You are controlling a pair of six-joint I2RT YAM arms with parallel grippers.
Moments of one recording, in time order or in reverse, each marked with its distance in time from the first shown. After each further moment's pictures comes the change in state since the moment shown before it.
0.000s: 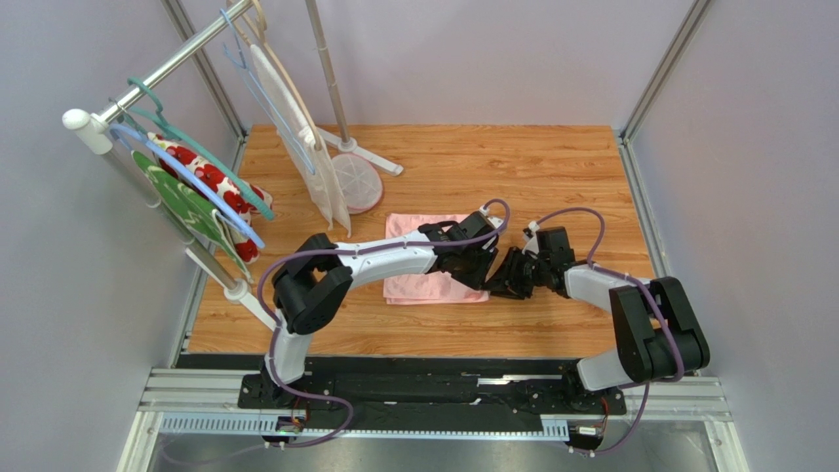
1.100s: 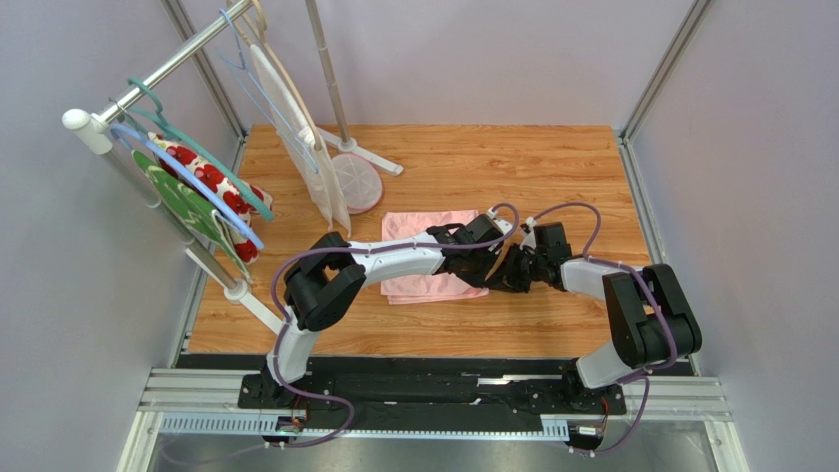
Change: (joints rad) left arm -0.005 0.034 0.017 0.038 -0.031 0.073; right arm 0.000 0.058 0.054 -0.001 0.011 -0.040
